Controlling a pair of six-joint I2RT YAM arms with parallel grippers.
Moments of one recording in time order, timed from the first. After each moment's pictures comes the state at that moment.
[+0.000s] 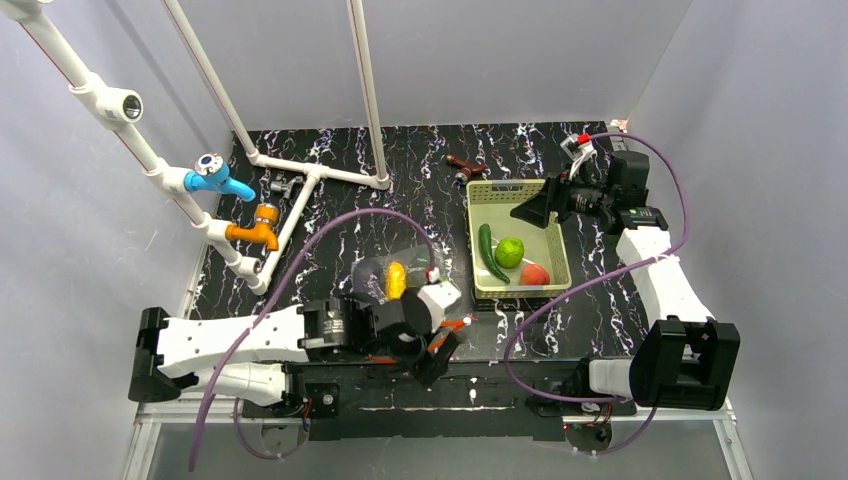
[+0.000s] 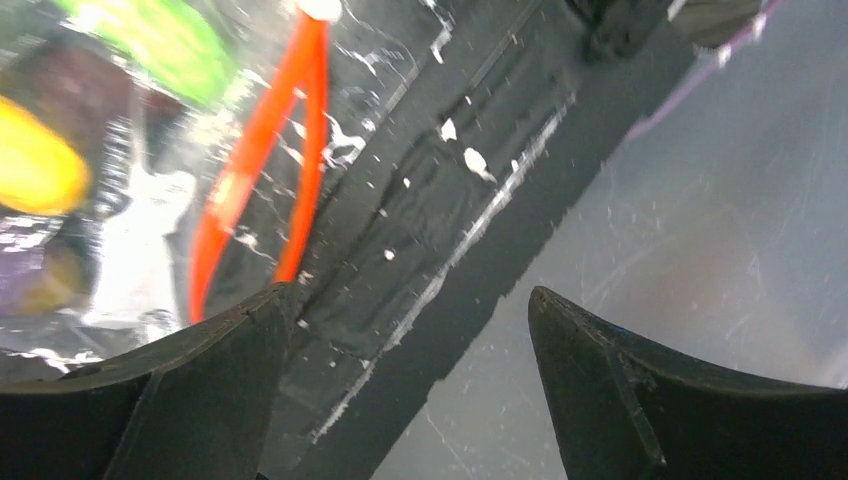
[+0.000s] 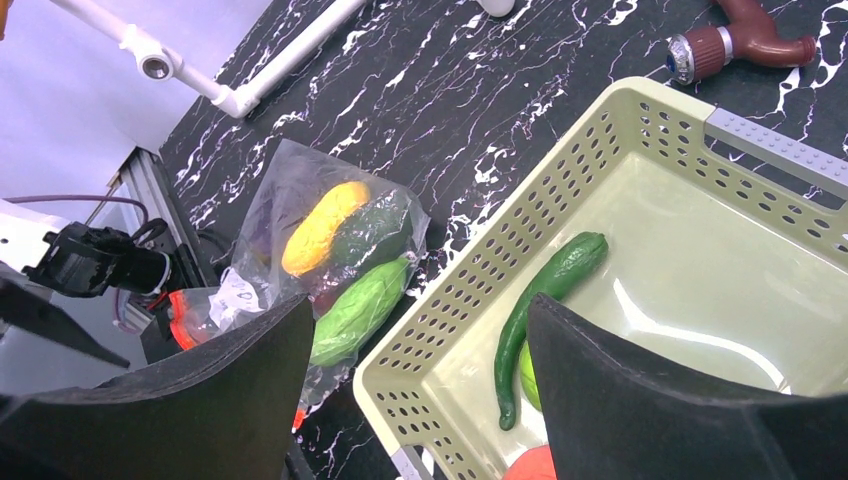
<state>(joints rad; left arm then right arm) -1.36 1.11 1.03 -0.76 -0.15 -0.51 -0.02 1.28 1.02 -0.26 -1.02 0.05</state>
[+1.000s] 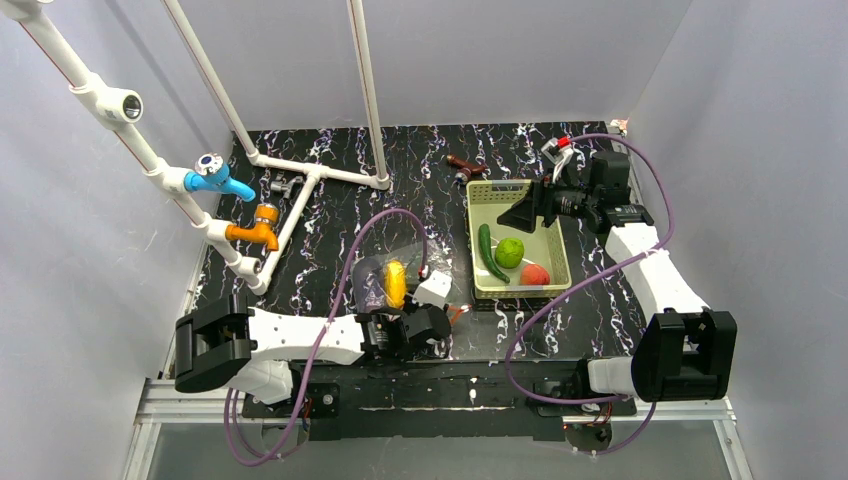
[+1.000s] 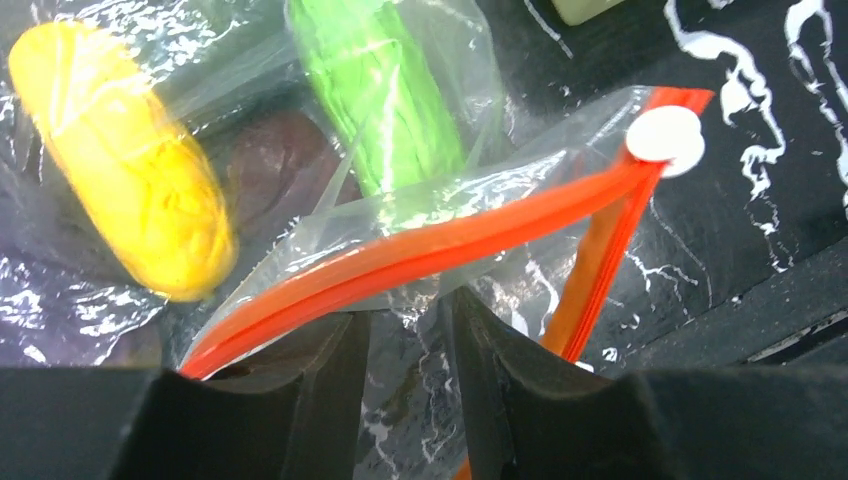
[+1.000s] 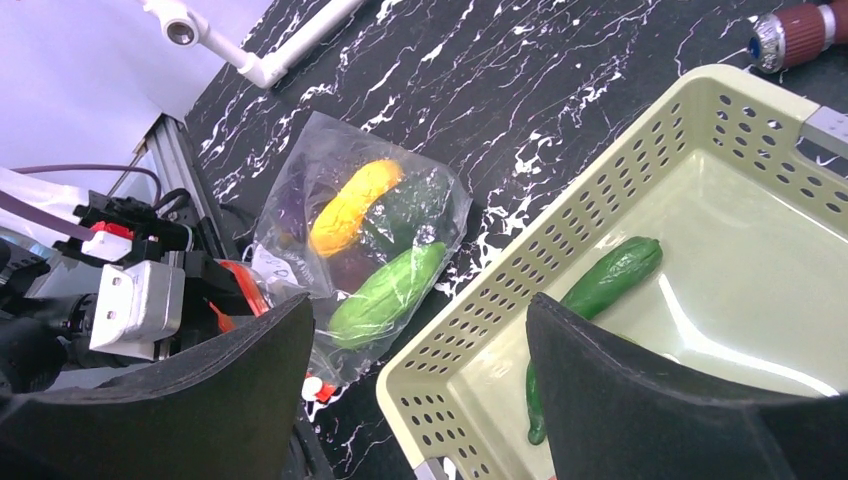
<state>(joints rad) -1.33 1.39 0.71 -0.25 -0.62 -0.62 0.07 1.31 1.02 -0.26 -1.02 0.05</state>
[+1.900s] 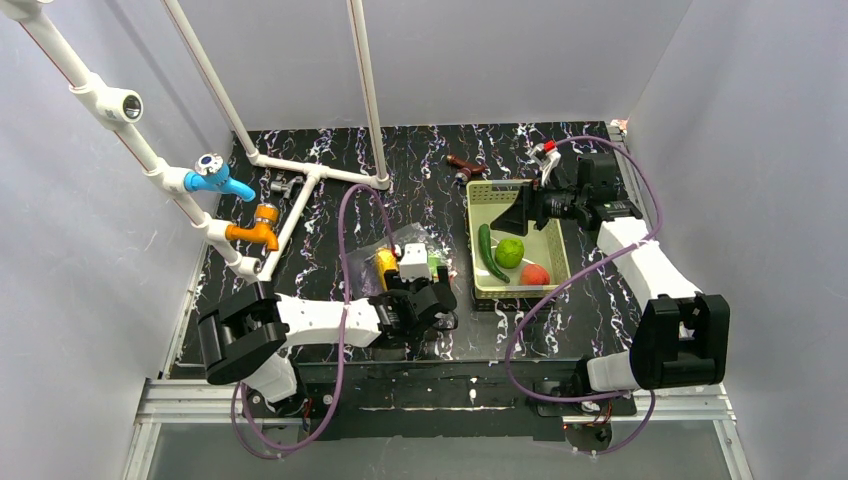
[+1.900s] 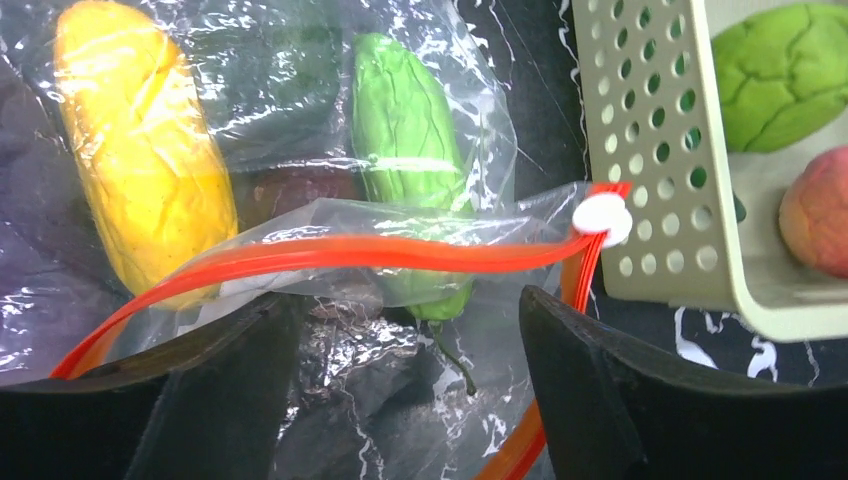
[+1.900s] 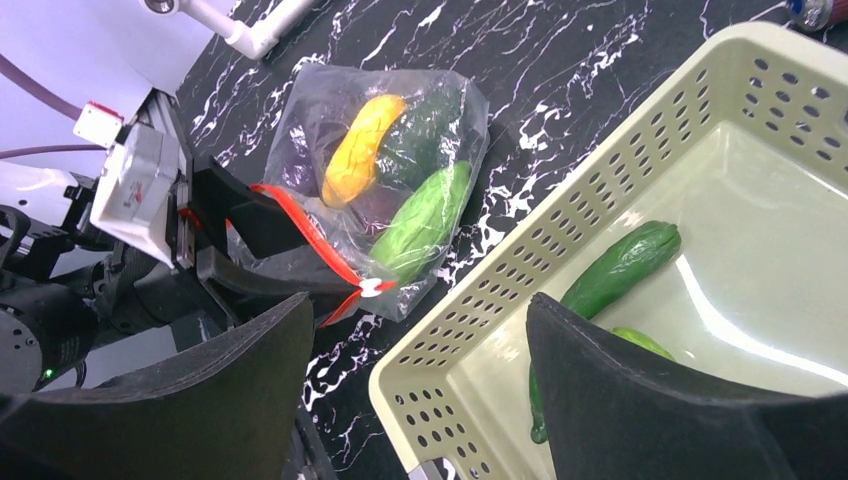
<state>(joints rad) -1.20 1.53 0.74 -0.05 -0.83 -0.89 0.11 1.37 1.03 -0.29 -0.99 0.02</state>
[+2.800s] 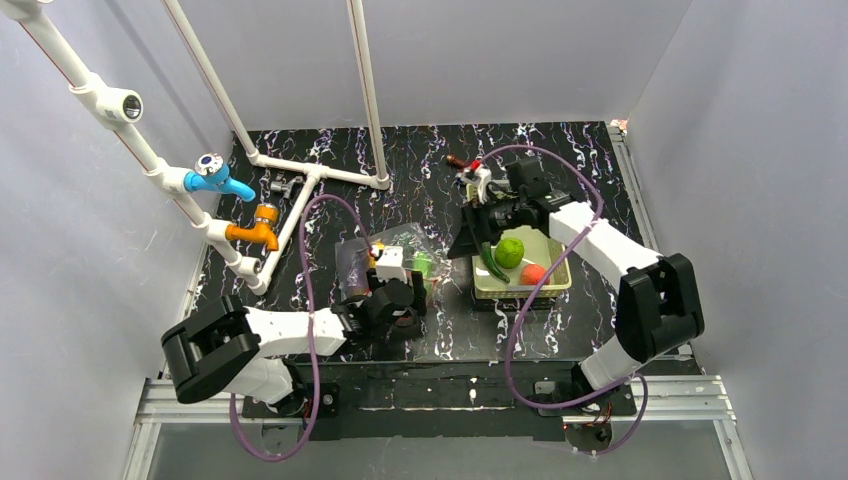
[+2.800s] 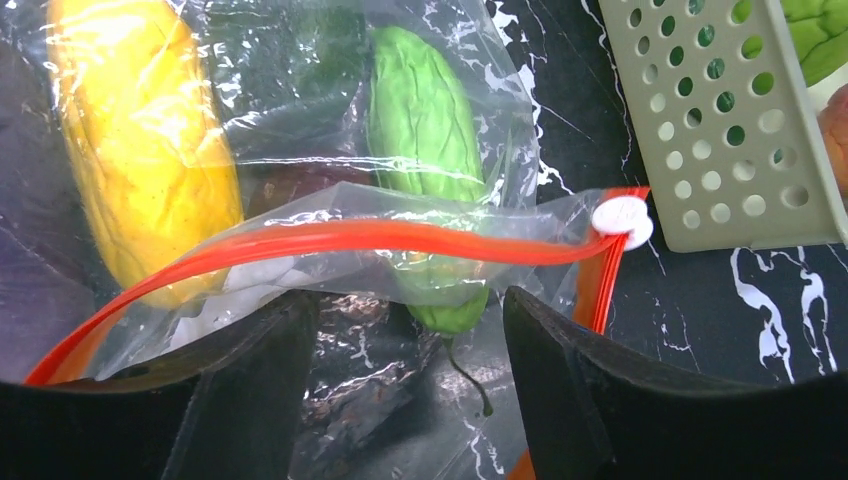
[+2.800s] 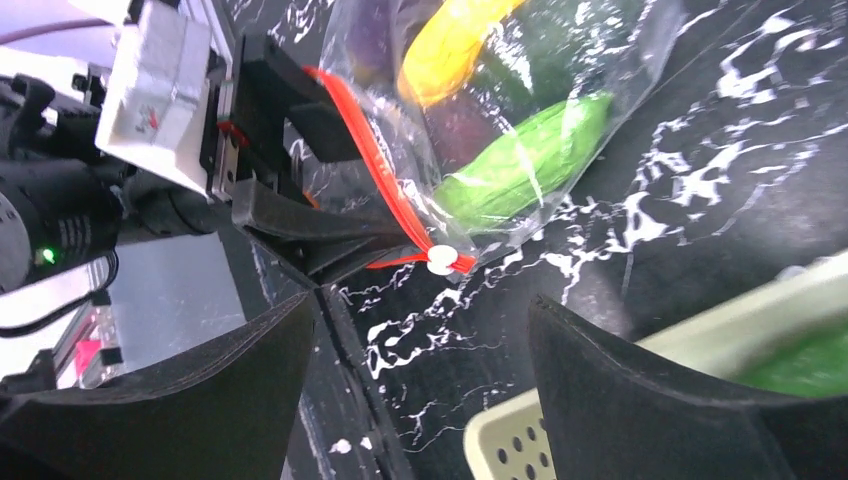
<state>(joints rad) -1.07 1.37 0.48 0.24 -0.63 -0.66 0.42 1.54 1.15 -0.45 -0.90 0.00</state>
